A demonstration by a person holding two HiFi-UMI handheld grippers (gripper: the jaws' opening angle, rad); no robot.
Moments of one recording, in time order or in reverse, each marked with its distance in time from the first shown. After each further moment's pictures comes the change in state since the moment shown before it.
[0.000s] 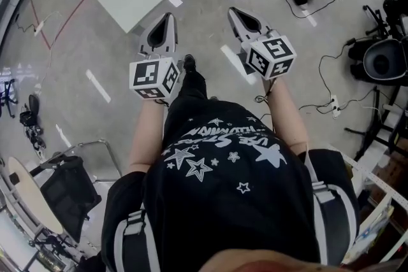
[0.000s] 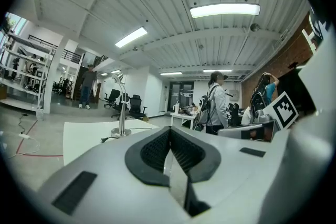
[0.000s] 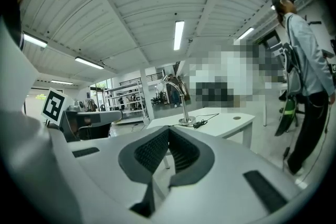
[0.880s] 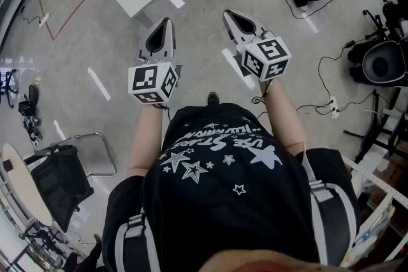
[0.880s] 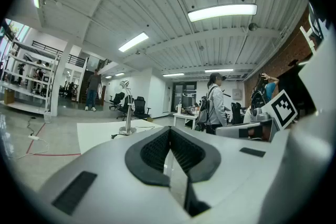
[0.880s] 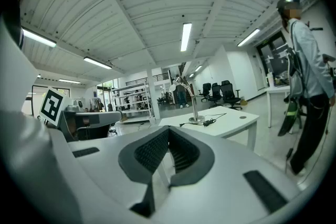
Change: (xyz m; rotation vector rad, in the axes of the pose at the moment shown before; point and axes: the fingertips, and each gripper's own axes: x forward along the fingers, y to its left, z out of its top) left arm -0.089 -0.034 0.002 0.018 -0.003 0.054; right arm -0.055 0.062 -0.013 -0.029 -0.002 0.060
